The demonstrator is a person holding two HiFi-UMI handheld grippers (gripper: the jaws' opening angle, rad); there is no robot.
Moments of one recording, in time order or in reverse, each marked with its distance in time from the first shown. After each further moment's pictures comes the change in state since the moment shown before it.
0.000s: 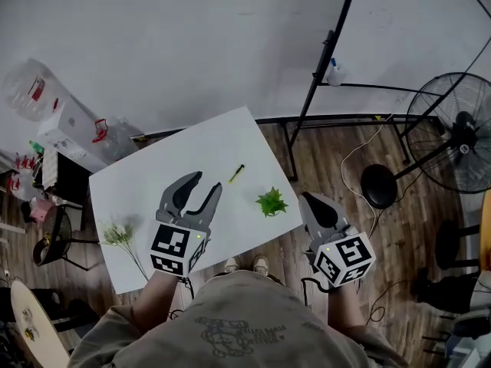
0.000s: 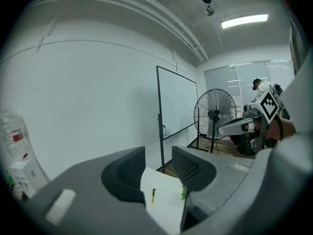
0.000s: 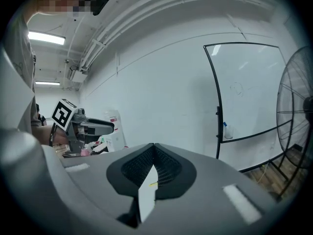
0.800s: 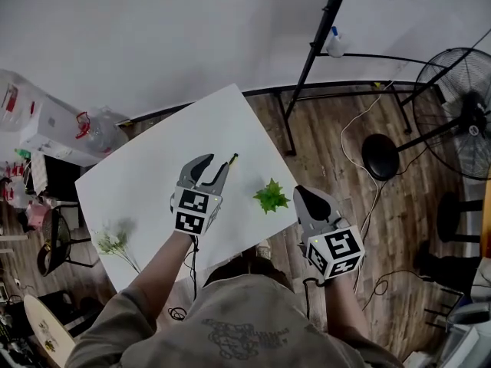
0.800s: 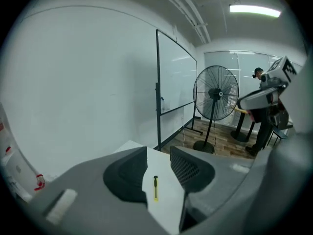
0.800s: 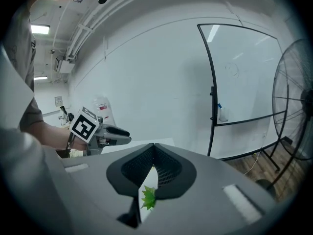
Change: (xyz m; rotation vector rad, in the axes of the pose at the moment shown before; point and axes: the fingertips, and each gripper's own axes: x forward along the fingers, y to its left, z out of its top) left arm 0.153 0.027 -0.121 0.013 0.229 -0.098; right arm 0.063 -0.041 -0.064 0.039 0.156 -0.088
